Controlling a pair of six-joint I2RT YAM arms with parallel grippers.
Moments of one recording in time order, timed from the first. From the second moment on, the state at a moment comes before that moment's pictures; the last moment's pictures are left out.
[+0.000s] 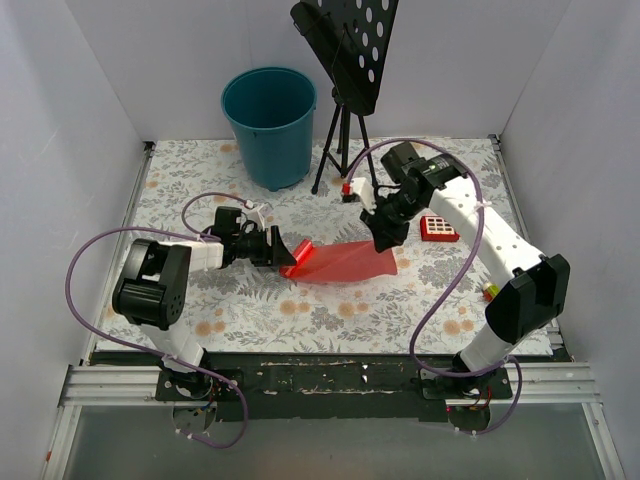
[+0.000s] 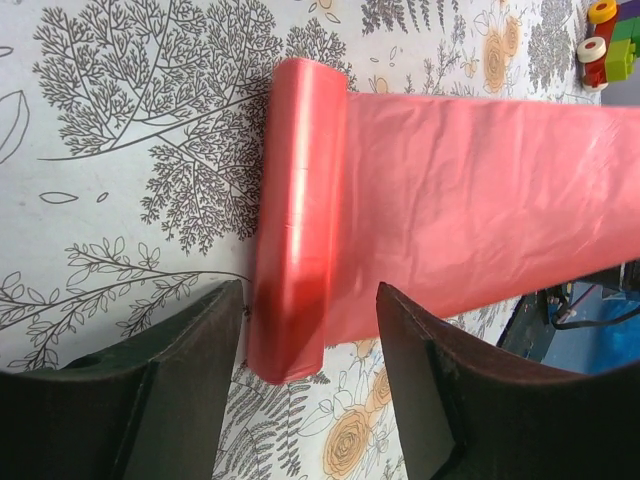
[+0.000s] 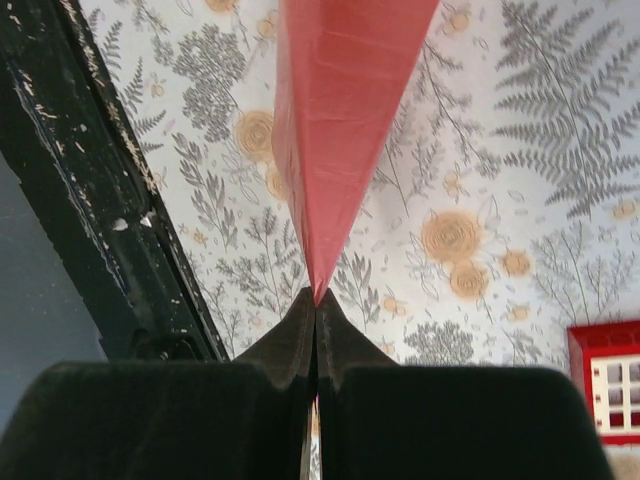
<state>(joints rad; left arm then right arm) -0.22 1.71 0.74 0.14 0.78 -0.30 0.56 1.63 1.63 -1.27 -0.50 -0.64</state>
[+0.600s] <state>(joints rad) -0.26 1.79 0.84 0.14 0.77 -0.34 0.33 1.56 1.60 -1.36 -0.31 -0.70</state>
